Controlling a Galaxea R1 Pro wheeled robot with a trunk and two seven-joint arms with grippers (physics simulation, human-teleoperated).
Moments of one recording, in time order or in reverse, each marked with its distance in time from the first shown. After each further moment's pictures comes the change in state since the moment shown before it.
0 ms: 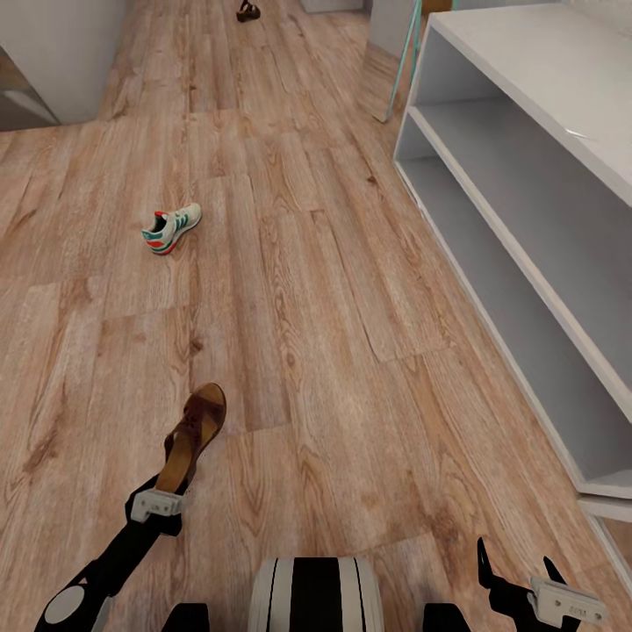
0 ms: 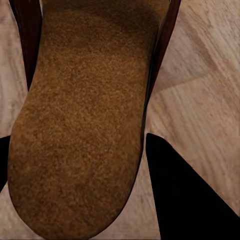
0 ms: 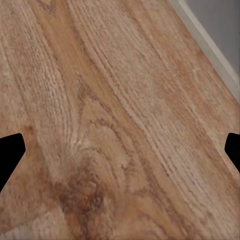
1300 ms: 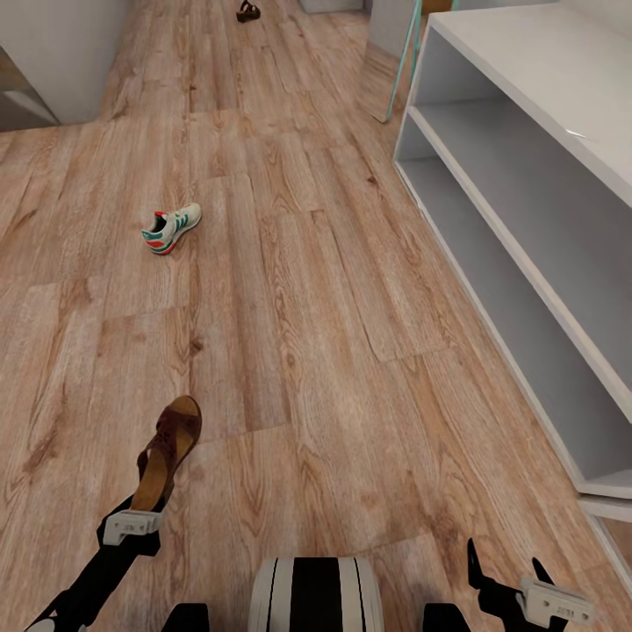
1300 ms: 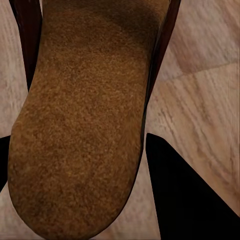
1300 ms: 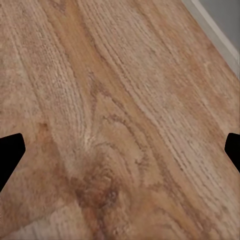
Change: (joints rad) left arm 0.056 -0.013 0.107 0.010 0.028 -0.025 -0.009; right arm 0.000 0.026 0.021 0.004 0.002 -0.001 0.000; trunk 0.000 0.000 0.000
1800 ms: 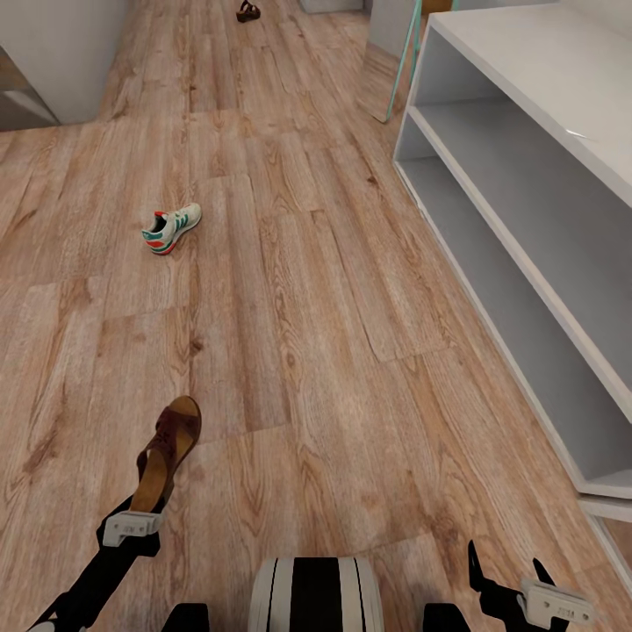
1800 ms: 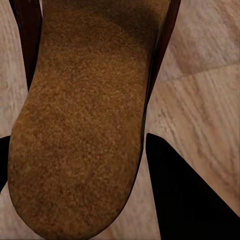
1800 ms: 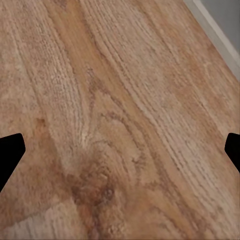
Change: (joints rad) left arm 0.001 -0.001 0.000 0.008 0.001 -0.021 0.001; right arm 0.000 -0.009 -0.004 0.010 0.019 -0.002 0.003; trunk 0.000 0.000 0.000
